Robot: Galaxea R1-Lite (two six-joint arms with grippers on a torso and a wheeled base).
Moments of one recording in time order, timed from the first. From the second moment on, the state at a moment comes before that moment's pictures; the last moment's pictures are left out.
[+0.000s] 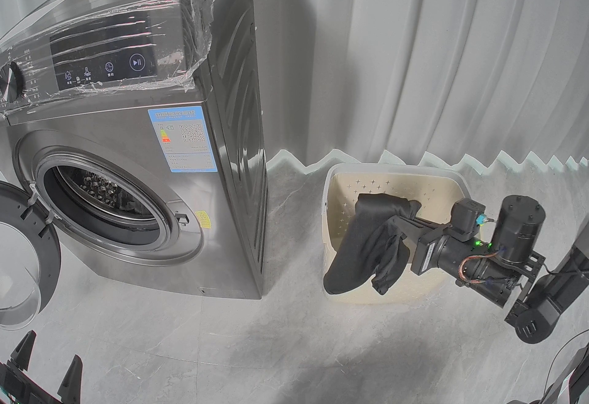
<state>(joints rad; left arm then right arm) 0.00 0.02 -0.02 0.01 -0.02 -0.03 0.53 1.85 -0.41 -1.35 0.01 0.12</state>
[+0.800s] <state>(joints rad) 0.00 0.02 -0.02 0.01 -0.02 -0.03 0.58 1.60 -0.34 -1.25 -0.20 0.10</state>
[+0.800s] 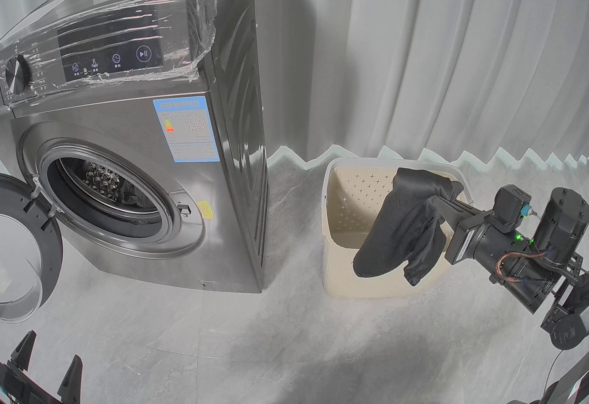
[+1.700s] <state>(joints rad) 0.00 0.02 -0.02 0.01 -0.02 -0.04 0.64 1.63 -0.33 -1.27 -0.20 0.13</state>
